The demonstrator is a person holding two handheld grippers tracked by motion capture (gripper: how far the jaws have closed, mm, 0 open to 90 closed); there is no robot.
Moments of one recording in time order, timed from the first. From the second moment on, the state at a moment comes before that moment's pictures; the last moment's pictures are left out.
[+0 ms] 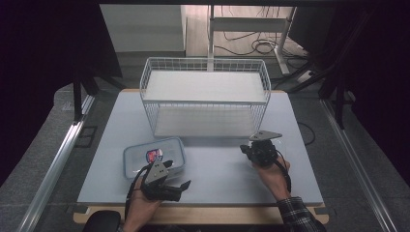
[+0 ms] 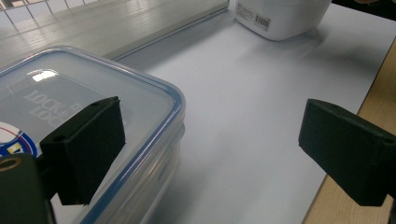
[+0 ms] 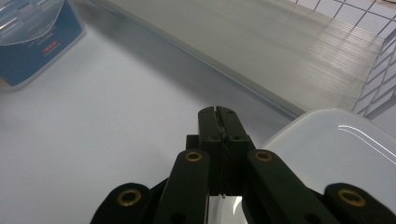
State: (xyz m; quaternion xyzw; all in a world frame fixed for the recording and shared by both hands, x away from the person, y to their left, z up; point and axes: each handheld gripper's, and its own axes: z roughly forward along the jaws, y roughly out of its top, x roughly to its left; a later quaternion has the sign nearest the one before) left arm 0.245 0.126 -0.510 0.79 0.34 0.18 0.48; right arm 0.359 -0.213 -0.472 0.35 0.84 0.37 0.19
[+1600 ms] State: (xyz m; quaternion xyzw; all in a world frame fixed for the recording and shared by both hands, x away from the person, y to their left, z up) left arm 0.245 0.142 -0.494 0.79 0.38 0.22 0.44; right arm 0.350 -0.266 -0.472 0.40 0.81 0.37 0.21
